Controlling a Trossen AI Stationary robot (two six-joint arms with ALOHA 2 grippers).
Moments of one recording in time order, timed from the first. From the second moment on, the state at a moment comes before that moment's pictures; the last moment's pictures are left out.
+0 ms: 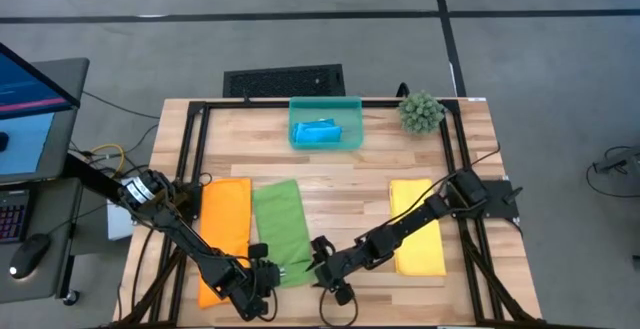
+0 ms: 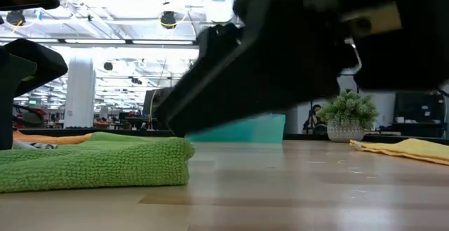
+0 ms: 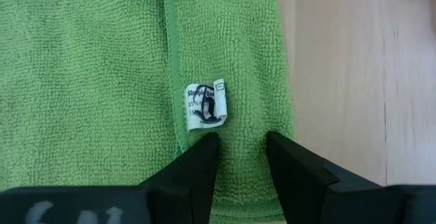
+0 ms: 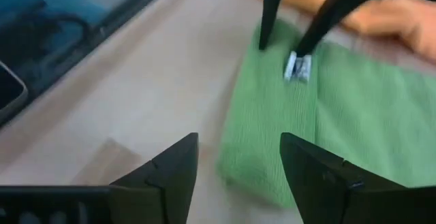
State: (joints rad) left arm -0.82 1.88 1.04 -0.37 -0.42 -0.83; right arm 0.50 2.11 1.24 0.22 0.08 -0.16
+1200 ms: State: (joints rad) left arm -0.83 1.88 1.04 -0.37 -0.43 -0.83; right arm 0.44 2.20 1.26 0.23 -0.04 0.08
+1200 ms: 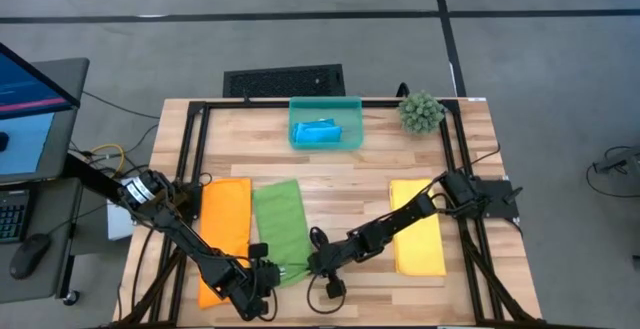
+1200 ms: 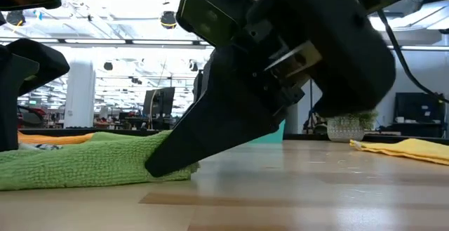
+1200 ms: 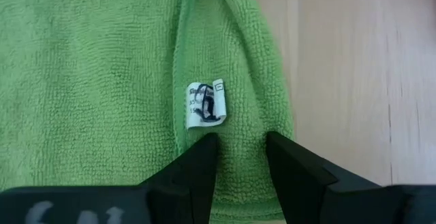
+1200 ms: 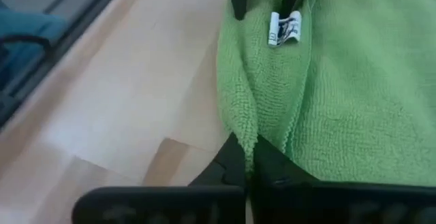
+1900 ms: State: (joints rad) left arm -0.90 1.88 1.13 -0.53 -0.44 -0.85; right arm 0.42 2.20 1.25 0.27 -0.09 0.26
